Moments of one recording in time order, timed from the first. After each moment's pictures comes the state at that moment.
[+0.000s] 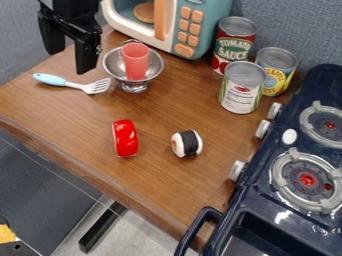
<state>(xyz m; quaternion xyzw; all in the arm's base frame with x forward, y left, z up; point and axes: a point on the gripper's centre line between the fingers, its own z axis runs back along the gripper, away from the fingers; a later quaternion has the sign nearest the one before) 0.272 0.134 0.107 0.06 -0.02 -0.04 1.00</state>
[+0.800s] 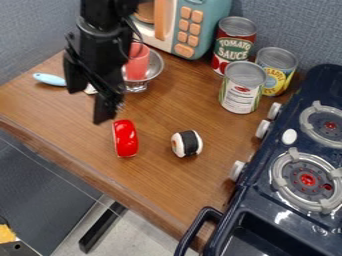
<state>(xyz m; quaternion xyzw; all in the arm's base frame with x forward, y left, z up) 0.237 0.059 0.092 0.09 -0.01 -0.14 0.99</state>
